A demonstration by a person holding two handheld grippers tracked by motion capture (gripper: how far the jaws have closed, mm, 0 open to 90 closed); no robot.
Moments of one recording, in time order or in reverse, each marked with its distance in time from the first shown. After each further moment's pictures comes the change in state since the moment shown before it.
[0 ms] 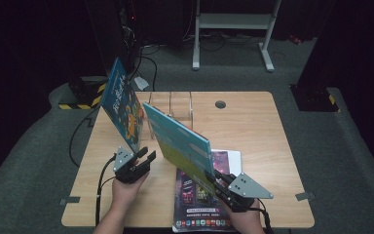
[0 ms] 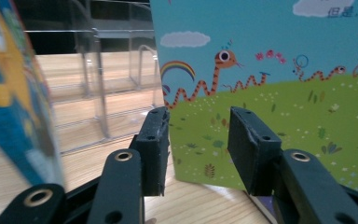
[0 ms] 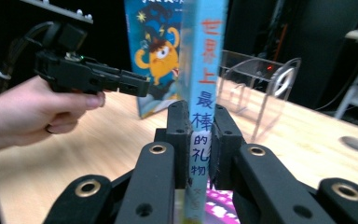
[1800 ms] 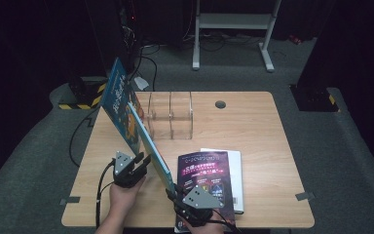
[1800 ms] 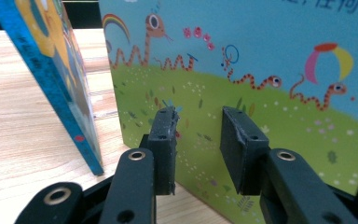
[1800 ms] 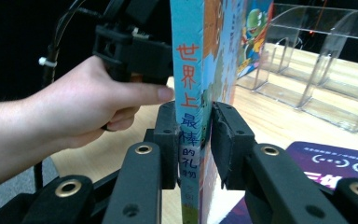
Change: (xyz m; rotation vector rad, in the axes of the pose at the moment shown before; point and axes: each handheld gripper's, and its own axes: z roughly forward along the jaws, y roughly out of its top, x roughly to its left) left arm -0.002 -0.010 -0.003 0.078 0.106 -0.018; right arm 0.087 -0.015 0.058 0.118 0.082 0.058
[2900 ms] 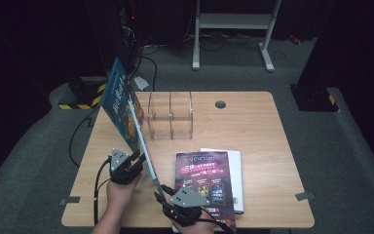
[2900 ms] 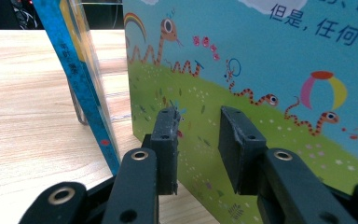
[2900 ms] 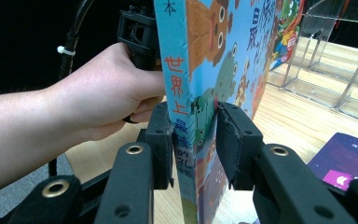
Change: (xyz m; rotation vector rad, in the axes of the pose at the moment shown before) left arm 0.012 0.003 0.002 -0.003 0.026 -0.009; right arm 0.013 0.001 0.023 0.030 0.054 0.004
